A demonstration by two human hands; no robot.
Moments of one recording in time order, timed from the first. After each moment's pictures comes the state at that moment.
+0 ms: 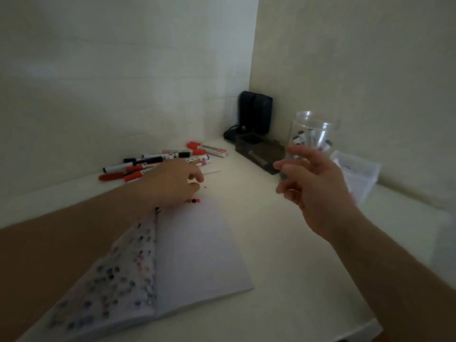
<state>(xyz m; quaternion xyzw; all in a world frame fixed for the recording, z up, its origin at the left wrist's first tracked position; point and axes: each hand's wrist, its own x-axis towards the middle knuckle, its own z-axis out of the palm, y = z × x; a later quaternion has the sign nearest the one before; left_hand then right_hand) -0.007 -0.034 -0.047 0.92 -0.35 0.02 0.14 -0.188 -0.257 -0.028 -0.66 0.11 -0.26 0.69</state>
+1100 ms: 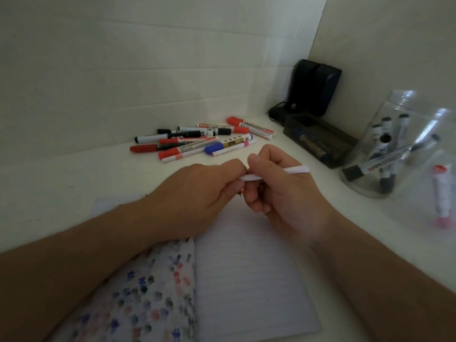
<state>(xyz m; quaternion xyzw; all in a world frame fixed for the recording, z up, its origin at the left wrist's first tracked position) -0.037 0.012 -0.081 0.85 -0.46 0.08 0.25 -0.099 -0.165 -0.066 -0.66 -0.05 -0.04 0.75</state>
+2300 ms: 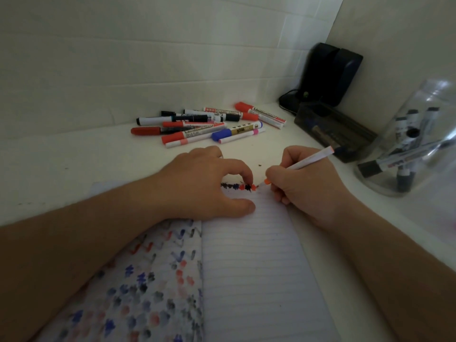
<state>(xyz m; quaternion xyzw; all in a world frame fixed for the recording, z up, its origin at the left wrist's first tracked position) -0.017 0.009 -0.079 0.92 -0.34 -0.07 0.15 -0.073 -0.190 -0.075 -0.86 0.10 -0.09 0.49</state>
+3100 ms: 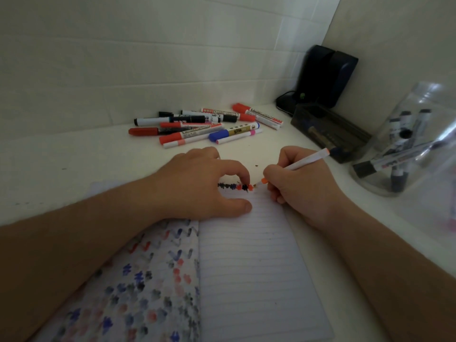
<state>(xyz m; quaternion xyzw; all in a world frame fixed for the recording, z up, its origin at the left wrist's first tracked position) -0.016 0.009 -0.081 0.93 -0.34 -0.07 0.14 -0.074 -0.189 -0.077 -0.86 0.10 -0.11 0.48</state>
